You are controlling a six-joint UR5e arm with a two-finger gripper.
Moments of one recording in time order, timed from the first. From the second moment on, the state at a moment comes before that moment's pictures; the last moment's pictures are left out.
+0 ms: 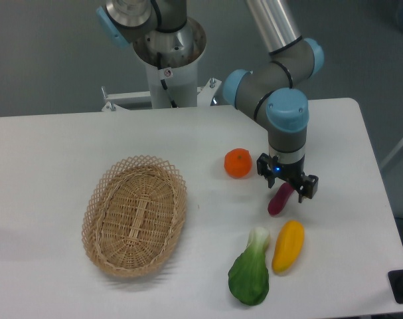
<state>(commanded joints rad) 2.66 -1.94 -1.79 -0.66 1.61 1.31</state>
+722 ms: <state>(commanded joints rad) 2.72 -1.86 -1.58 -0.86 1.63 1.36</state>
